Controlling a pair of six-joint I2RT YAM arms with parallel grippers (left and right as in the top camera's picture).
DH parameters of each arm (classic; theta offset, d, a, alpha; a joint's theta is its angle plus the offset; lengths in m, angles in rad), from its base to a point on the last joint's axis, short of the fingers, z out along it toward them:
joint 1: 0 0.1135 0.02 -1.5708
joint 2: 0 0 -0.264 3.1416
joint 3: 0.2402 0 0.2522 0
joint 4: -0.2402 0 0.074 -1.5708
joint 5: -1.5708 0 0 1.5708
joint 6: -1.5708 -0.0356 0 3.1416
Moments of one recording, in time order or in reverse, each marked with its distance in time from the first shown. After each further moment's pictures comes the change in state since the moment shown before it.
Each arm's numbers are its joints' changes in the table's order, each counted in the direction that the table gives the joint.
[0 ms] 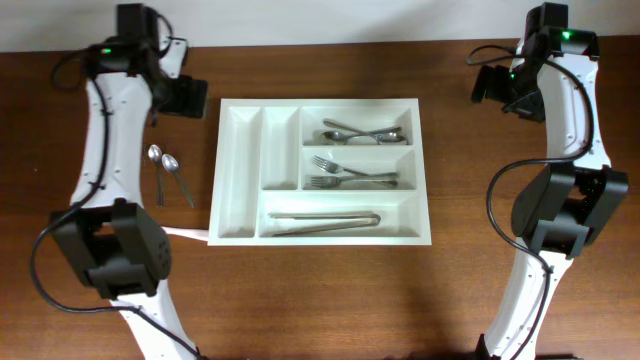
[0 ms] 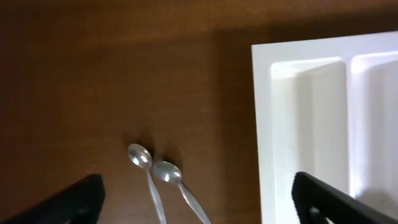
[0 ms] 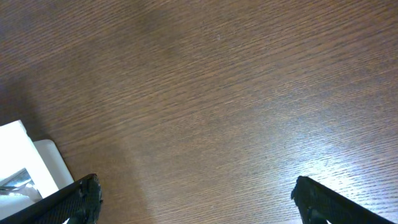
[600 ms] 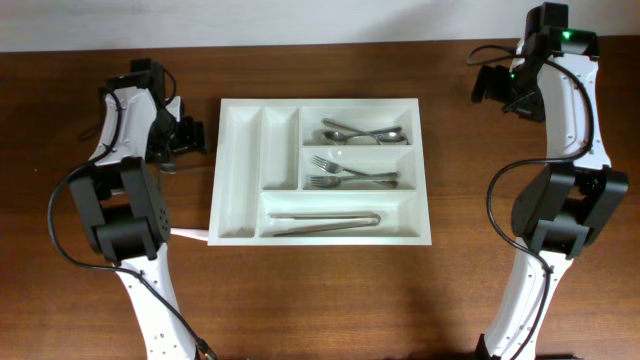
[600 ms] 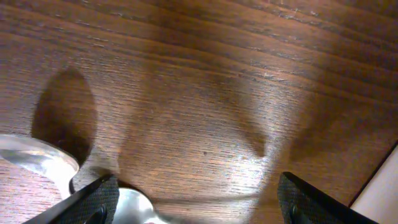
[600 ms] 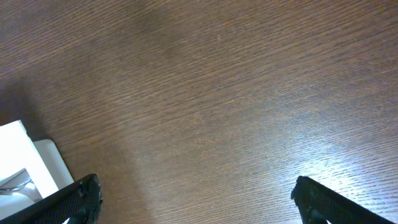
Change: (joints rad) left arm 0.076 0.296 -0.061 -0.004 -0.071 0.242; right arm 0.000 0.000 0.000 0.000 0.000 0.000
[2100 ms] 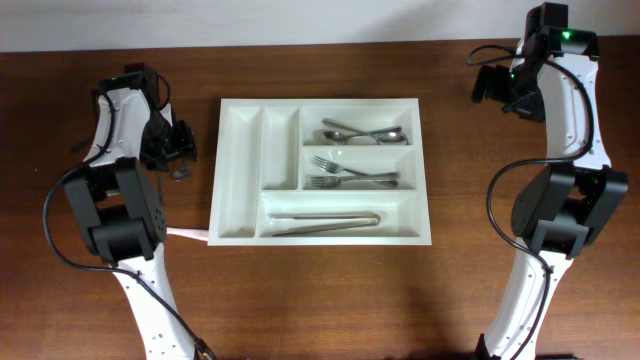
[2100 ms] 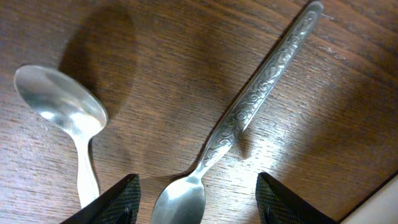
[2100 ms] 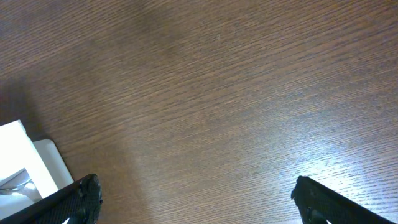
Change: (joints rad) left arm 0.024 0.000 0.000 -0.068 0.003 0.117; right arm 0.000 0.000 0.000 0.000 0.000 0.000
